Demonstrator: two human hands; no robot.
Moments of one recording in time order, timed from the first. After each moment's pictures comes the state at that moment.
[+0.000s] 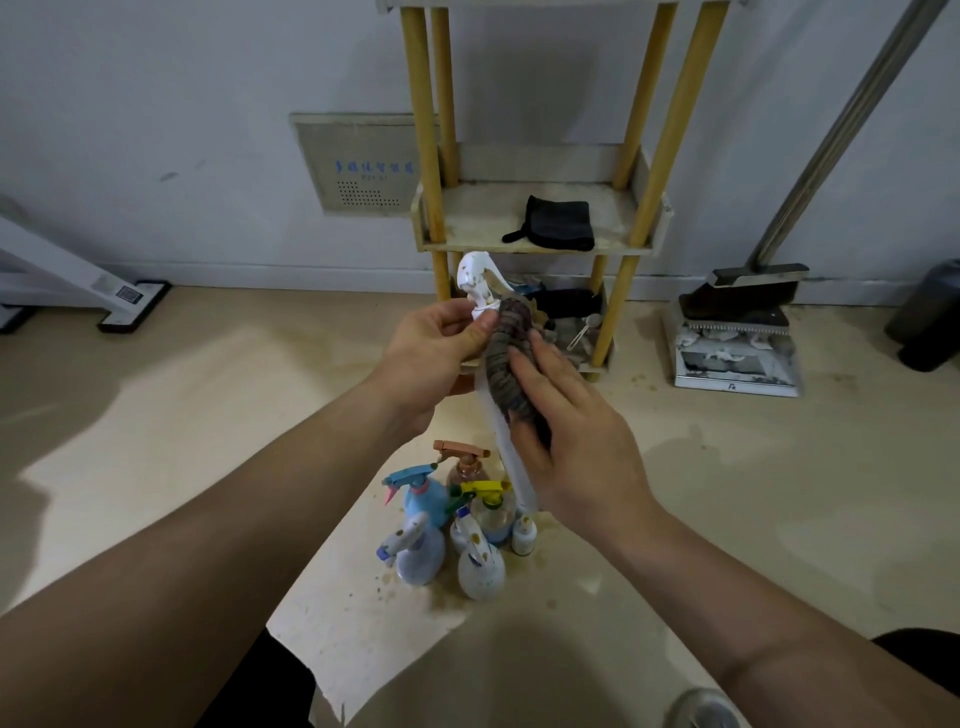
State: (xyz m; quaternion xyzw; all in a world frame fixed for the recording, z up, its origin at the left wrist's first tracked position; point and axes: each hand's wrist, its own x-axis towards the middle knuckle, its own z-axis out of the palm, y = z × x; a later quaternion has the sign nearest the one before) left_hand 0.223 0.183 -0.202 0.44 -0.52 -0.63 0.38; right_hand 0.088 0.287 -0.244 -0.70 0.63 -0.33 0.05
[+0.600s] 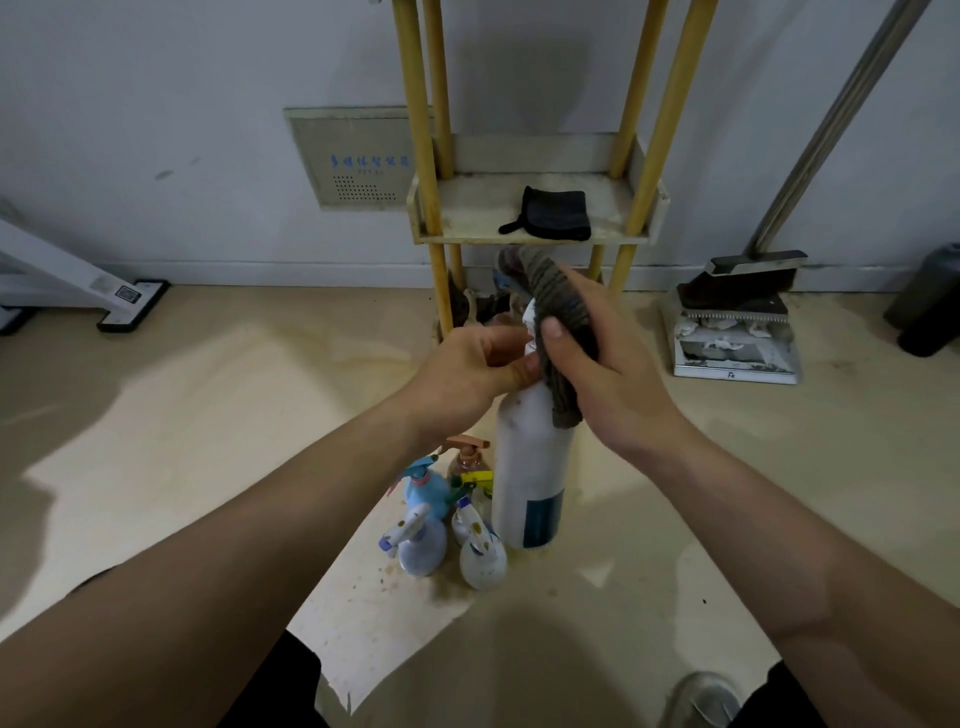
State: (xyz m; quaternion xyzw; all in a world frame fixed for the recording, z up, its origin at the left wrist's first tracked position) left_hand 0.214 0.207 -0.211 0.35 -0.68 -0.58 0.28; right_hand 0.058 0.265 -0.202 -0.63 0.52 -0.51 0.27
